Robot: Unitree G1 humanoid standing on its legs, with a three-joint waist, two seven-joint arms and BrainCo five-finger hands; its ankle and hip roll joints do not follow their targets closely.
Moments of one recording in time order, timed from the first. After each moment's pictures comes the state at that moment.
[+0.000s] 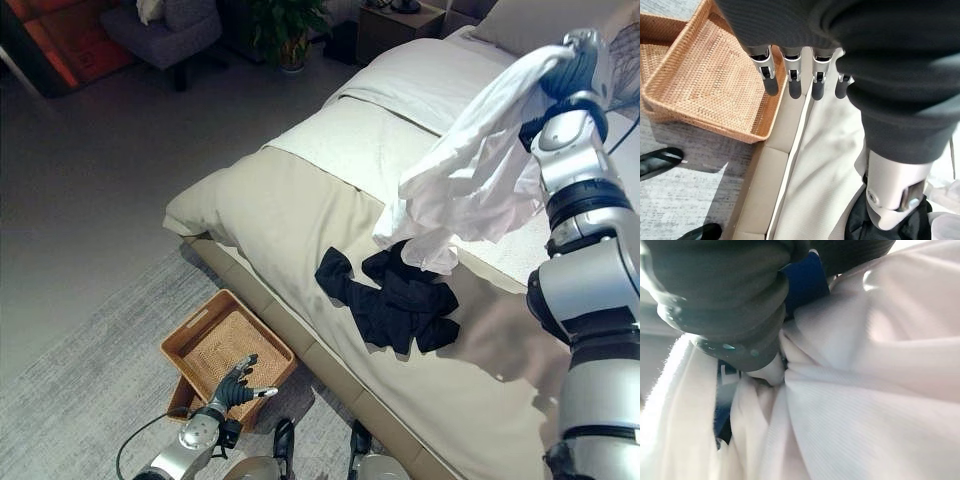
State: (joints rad) left arm -0.04 0.31 -0.48 0.76 -0.17 -0.19 0.16; right arm -1.37 -0.79 0.60 1.28 0.17 -0.05 -0.39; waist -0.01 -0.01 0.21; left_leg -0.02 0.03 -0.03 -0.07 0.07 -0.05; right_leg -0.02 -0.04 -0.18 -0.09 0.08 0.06
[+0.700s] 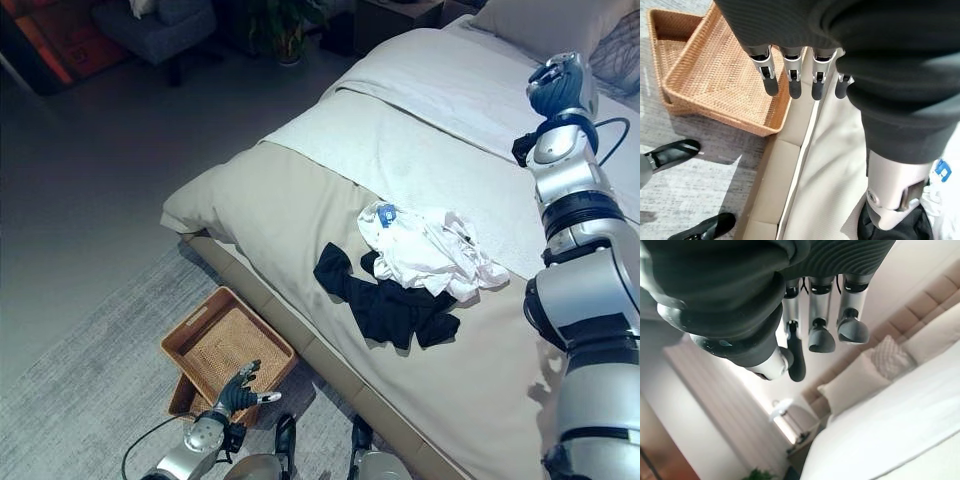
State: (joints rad) left arm -0.05 0.28 -0.48 0.81 -0.17 -0.18 0.16; right arm -1.37 -0.79 0.59 1.26 0.19 -0.06 -0.33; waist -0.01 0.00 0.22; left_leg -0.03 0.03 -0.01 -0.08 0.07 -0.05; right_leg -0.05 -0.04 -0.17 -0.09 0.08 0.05
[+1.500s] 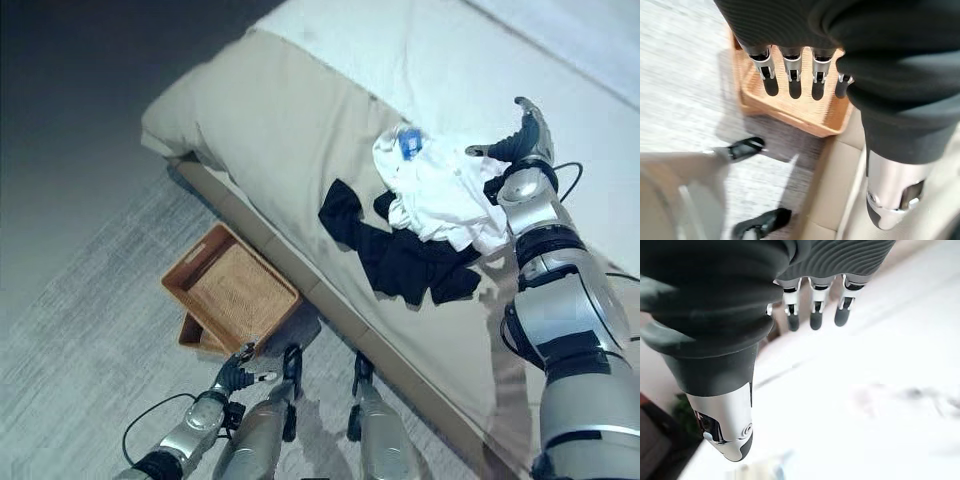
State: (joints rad) left arm -0.16 0.27 -0.45 0.88 -0.17 -0.18 0.21; right arm -1.21 -0.70 0.48 1.24 0.11 -0.06 -0.34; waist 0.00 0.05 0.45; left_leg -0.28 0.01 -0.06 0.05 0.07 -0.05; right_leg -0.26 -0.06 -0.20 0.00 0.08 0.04
